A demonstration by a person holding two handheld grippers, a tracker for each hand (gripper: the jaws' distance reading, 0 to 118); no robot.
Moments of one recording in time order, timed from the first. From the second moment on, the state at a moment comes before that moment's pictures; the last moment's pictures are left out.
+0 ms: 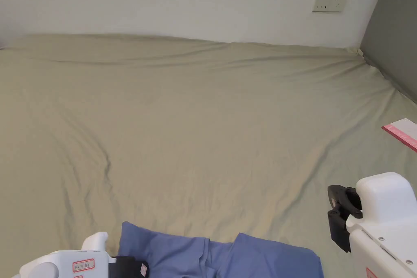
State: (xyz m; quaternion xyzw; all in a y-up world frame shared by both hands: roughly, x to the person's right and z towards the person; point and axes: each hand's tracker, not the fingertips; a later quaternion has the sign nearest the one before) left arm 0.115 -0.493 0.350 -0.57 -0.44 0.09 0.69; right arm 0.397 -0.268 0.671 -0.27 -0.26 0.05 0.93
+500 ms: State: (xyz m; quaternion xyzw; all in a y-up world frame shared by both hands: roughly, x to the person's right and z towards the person) left arm 0.008 -0.392 0.304 -0.48 -0.24 -0.08 0.84; right arm 0.392 -0.270 0.664 -0.26 -0.24 0.04 0.93
